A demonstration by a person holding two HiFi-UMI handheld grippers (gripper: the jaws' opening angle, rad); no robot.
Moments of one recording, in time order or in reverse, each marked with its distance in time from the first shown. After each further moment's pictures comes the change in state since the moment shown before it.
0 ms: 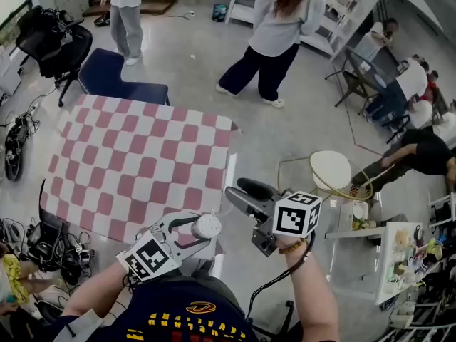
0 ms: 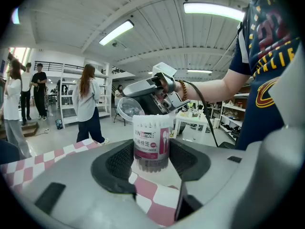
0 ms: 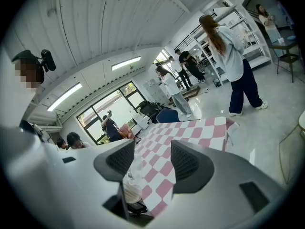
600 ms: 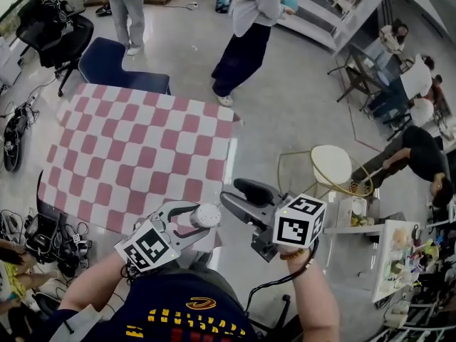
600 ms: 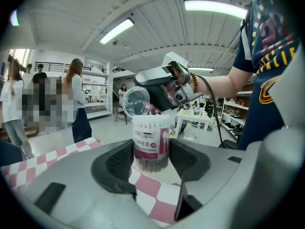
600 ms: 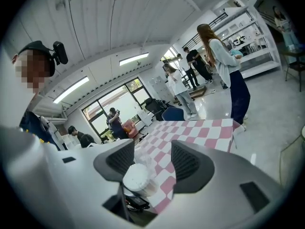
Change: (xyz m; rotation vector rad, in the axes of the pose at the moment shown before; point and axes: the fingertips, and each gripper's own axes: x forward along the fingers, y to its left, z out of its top) left arm 0.002 0.010 -0.006 0.010 0.023 0.018; right arm -0.003 0.040 -0.007 -0.081 0.036 0.032
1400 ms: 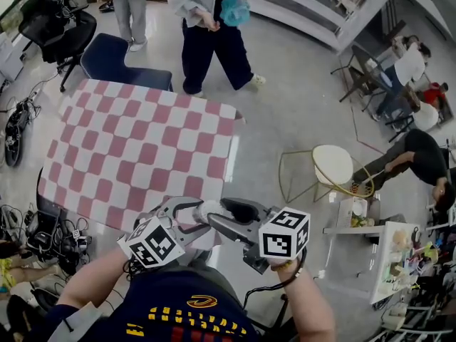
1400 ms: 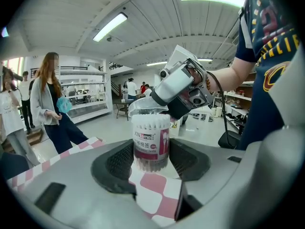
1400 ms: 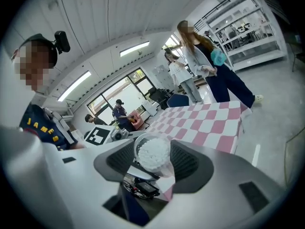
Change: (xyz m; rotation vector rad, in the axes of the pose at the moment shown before) left arm 0.013 0.002 -0.008 0.058 0.071 0.003; right arm 0.015 0.021 -0.061 0.035 0.126 0.079
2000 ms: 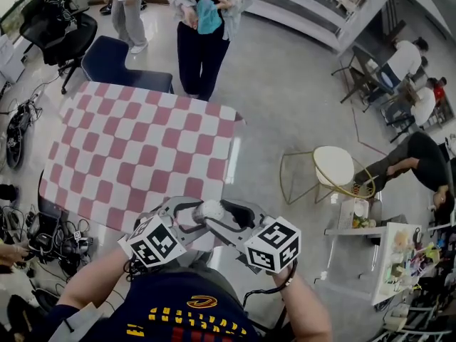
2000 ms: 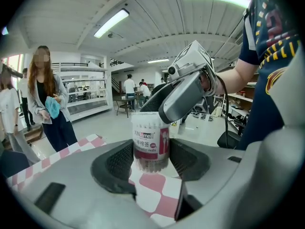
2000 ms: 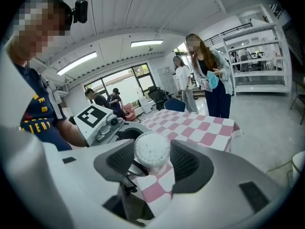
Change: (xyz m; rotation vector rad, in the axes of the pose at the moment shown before) left arm 0.004 0.003 -0.002 -0.023 0.037 -0.002; right arm 0.004 -0.004 -0.009 -0.244 0.017 -0.129
